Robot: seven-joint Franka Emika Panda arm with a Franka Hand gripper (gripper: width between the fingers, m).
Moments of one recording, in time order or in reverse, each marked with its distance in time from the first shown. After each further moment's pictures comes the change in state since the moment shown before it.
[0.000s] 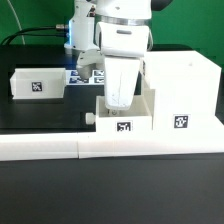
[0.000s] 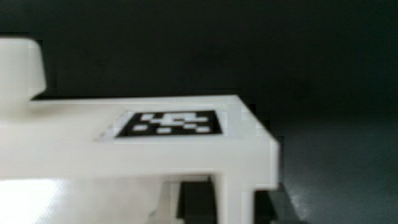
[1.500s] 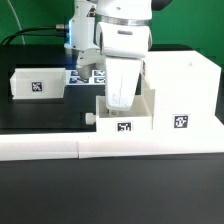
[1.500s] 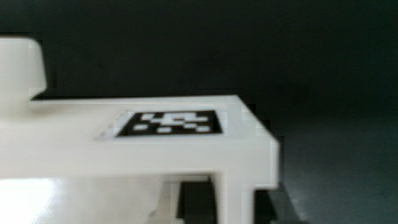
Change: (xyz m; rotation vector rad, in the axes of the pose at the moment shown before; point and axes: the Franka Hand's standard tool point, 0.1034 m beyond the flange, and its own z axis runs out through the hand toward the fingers) arm -0.002 0.000 0.000 0.003 -0.007 -0.020
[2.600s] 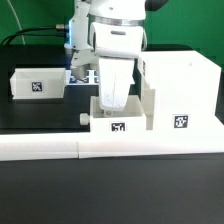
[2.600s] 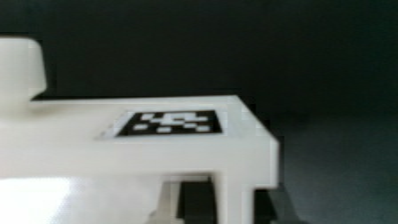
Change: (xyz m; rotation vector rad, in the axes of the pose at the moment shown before) arm -0.010 0.000 0.001 0.002 0.004 -0.006
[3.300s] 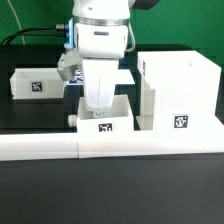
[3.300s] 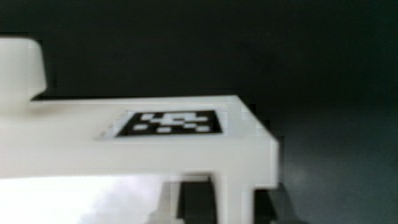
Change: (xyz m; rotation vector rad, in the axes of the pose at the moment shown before) arm -0.015 0.000 0.002 0.008 0.032 0.019
